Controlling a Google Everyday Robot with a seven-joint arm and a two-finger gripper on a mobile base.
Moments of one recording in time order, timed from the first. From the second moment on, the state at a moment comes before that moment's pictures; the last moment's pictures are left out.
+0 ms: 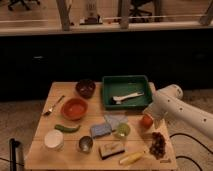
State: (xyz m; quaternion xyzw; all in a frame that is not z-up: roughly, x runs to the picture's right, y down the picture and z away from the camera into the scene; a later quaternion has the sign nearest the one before) arm 0.275 0.185 0.821 -0.28 -0.10 -0.24 0.92
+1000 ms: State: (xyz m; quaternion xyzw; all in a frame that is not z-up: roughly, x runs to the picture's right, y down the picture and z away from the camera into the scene) arm 0.274 0.167 0.795 -0.26 -0.12 -0.27 0.92
